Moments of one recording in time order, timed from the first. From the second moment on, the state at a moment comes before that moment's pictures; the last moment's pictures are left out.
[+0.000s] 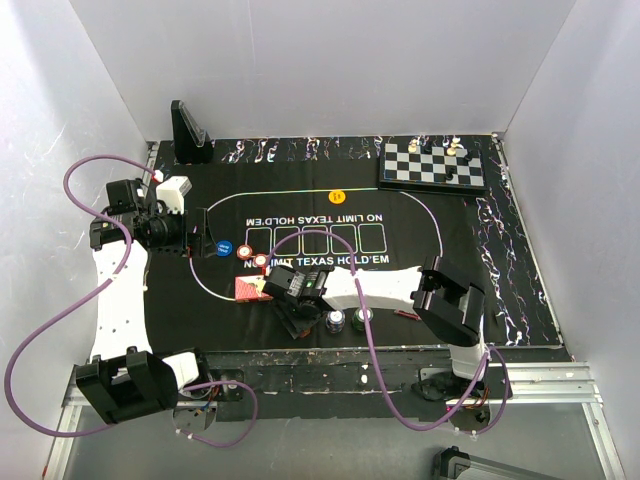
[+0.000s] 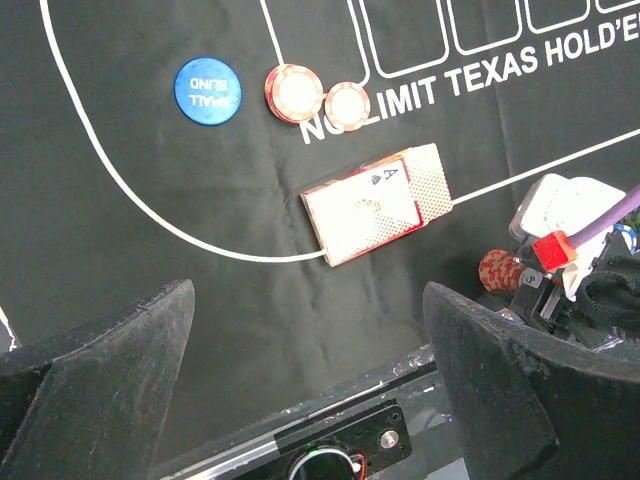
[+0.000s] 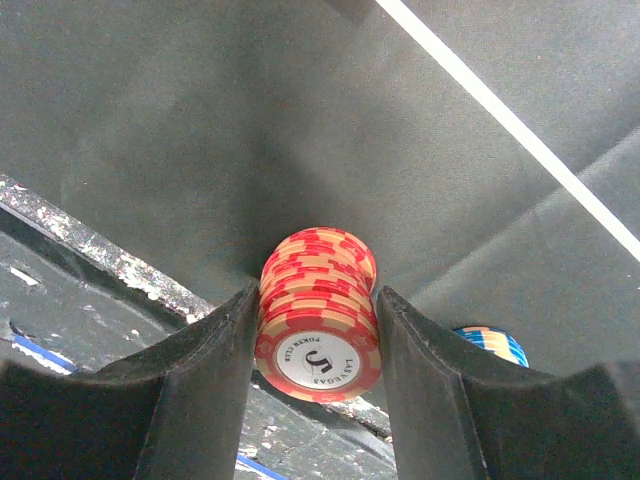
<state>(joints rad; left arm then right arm) 0.24 1.17 1.20 -1.05 0.52 0.30 1.27 1.92 1.35 -0.66 0.06 0.53</state>
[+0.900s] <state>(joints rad) 0.24 1.16 1.20 -1.05 0.52 0.31 1.27 1.92 1.37 -0.67 0.06 0.52</state>
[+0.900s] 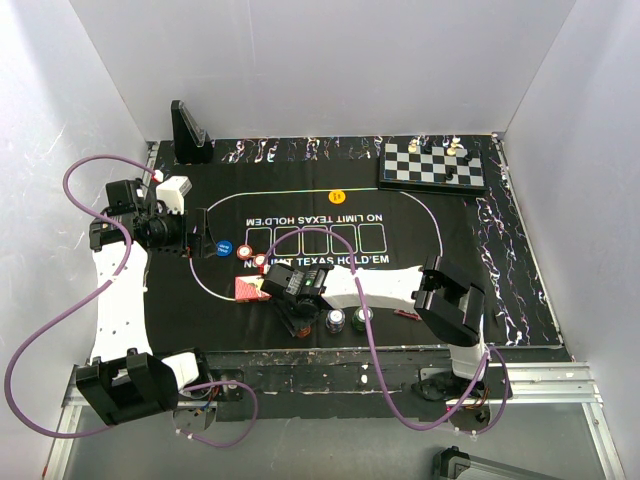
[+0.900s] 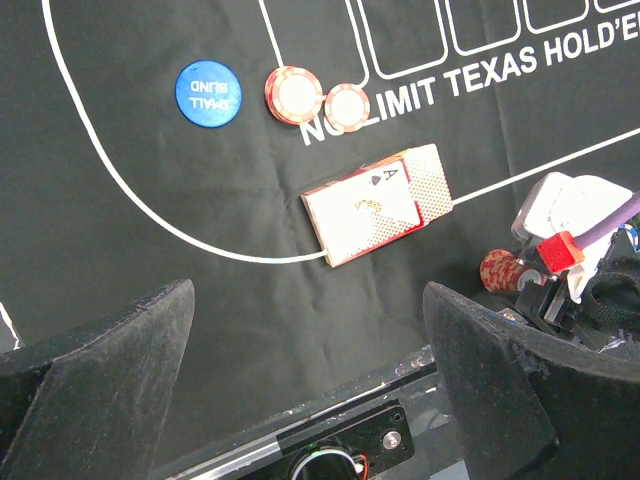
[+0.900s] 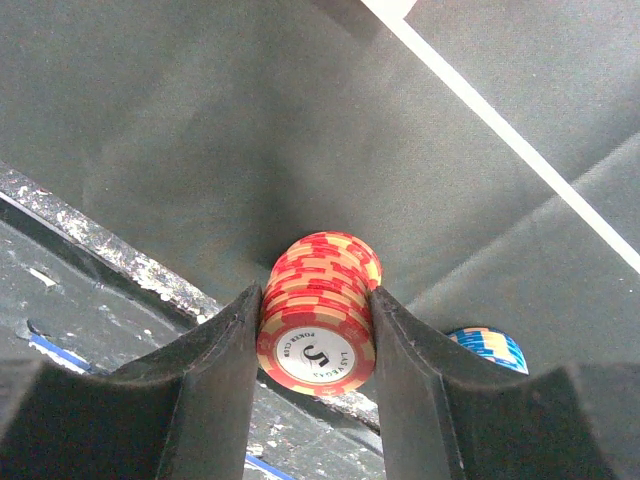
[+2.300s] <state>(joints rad) 0.24 1.31 1.17 -1.00 0.57 0.38 0.54 2.44 2.20 -0.86 0.07 0.31</state>
